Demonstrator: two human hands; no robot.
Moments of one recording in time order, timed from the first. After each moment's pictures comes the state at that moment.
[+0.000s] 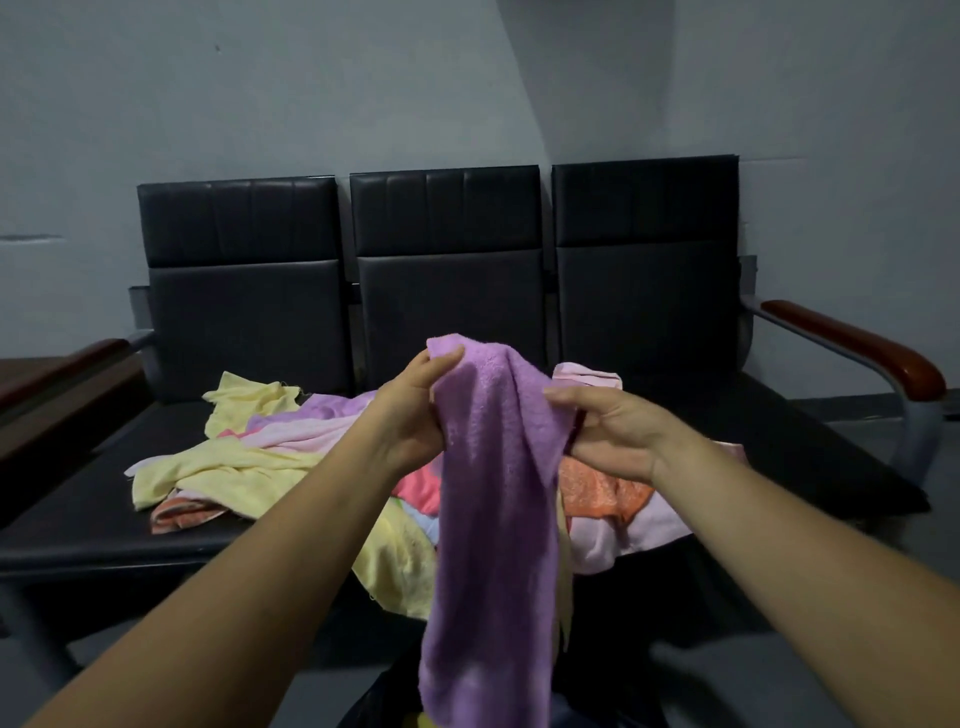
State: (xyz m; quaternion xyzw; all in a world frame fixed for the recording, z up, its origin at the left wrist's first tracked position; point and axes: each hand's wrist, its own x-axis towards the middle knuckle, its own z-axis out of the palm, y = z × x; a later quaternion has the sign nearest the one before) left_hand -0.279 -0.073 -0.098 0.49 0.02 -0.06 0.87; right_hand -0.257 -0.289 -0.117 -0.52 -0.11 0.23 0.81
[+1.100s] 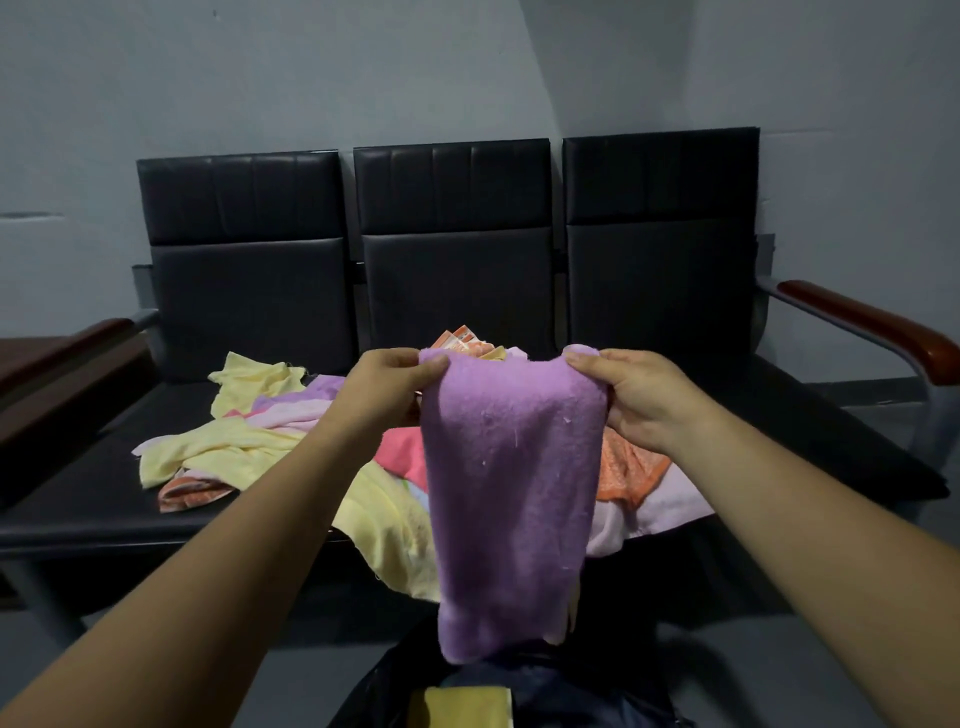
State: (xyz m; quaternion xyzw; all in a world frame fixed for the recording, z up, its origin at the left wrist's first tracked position) left_hand -0.289 -0.041 -0.103 0.79 0.05 0.10 0.61; right_hand -0.248 -0.289 -0.114 -0.62 -0.02 0.07 0.78
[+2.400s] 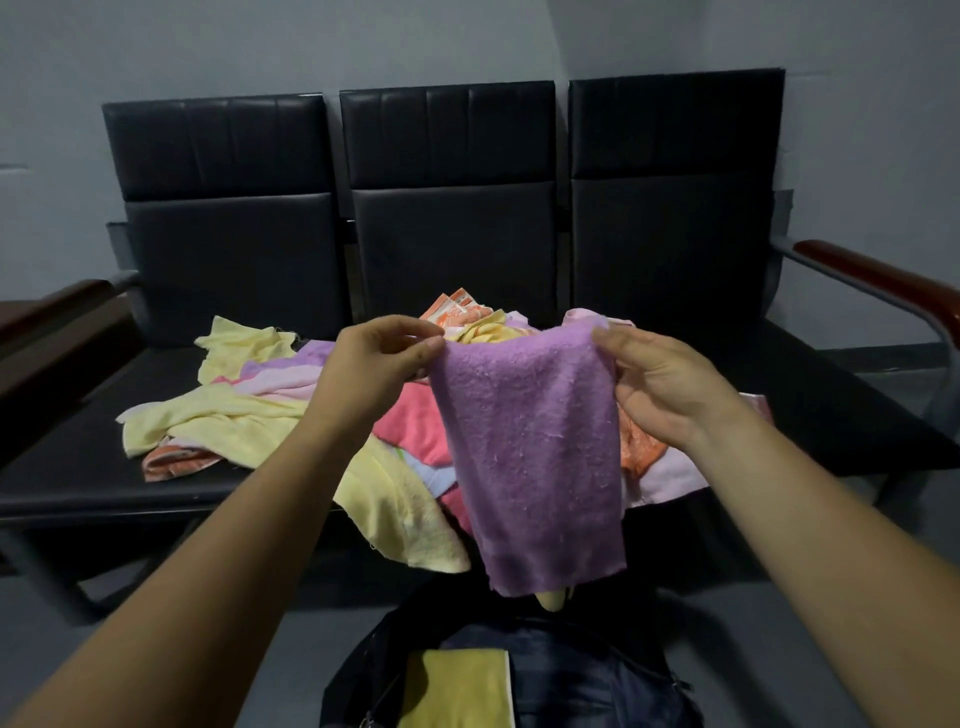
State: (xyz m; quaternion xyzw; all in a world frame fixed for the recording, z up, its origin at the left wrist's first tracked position) left_hand -0.283 -0.035 -0.133 0.80 -0.02 0.19 0.57; right_hand -0.238 -0.302 -0.149 -0.50 -0.06 0.08 0.86
